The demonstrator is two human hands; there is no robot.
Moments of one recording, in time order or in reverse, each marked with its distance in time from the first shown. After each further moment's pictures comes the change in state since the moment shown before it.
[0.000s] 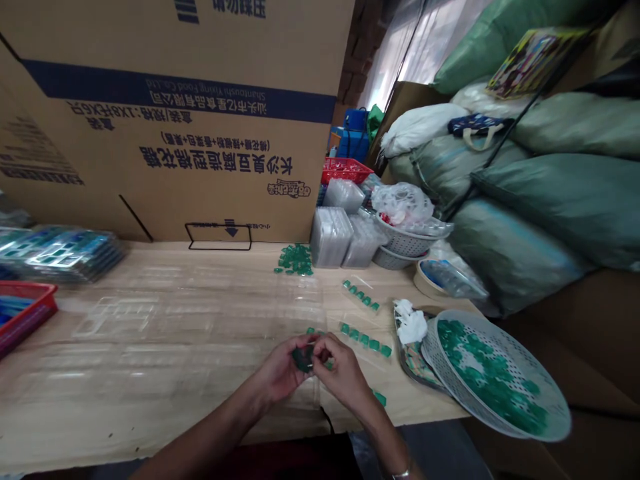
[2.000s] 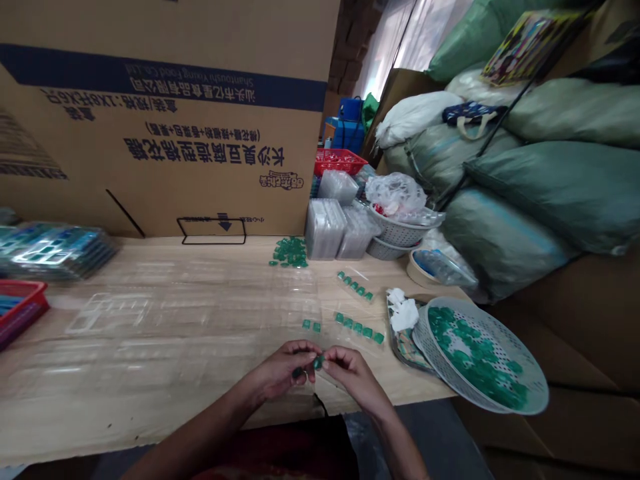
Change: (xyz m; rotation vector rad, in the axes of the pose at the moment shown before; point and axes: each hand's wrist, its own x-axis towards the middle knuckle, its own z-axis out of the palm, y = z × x) left_hand -0.002 -0.018 -0.011 0.479 -0.098 -0.004; right_hand -0.034 0.018 -0.018 0.478 -0.076 0.381
